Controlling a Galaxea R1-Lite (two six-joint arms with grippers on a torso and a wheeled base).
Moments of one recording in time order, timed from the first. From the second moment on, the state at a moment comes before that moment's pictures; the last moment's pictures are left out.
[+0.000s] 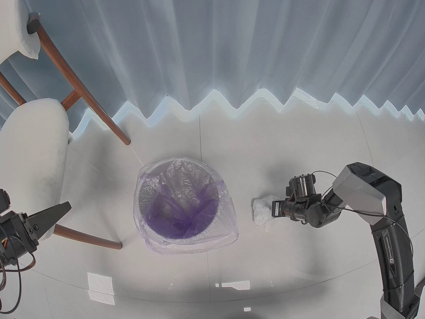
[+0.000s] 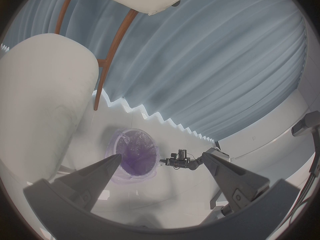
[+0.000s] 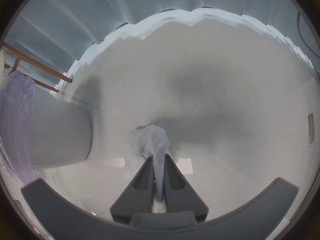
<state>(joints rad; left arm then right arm) 0.18 0.96 -0.24 -0.61 -0.77 -0.48 0.13 2.64 -1.39 -0.55 0.05 0.19</state>
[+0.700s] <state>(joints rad) 0.19 0.87 -0.23 -0.61 -0.76 -0.48 0.11 2.47 -0.90 -1.09 0.06 0.29</state>
